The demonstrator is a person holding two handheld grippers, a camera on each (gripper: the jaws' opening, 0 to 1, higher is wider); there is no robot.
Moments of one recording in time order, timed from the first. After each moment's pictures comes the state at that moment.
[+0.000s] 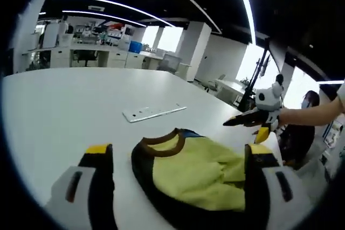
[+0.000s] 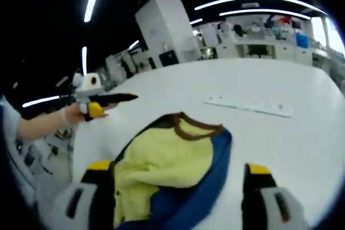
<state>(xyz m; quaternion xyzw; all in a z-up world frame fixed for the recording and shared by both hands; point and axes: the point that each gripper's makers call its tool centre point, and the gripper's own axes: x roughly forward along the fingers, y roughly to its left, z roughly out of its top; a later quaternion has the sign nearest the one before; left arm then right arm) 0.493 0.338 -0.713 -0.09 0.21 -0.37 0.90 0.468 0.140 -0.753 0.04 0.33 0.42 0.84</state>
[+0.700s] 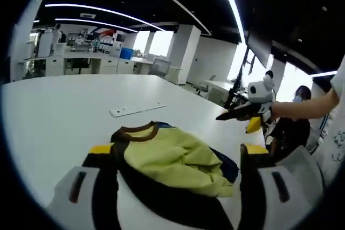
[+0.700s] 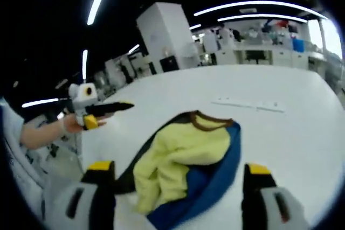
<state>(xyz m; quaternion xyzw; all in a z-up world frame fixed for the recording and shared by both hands) 0.388 0.322 -0.690 -0.08 0.18 -0.40 0.90 0.391 0.131 -0.727 0.04 0.31 0.41 0.86</state>
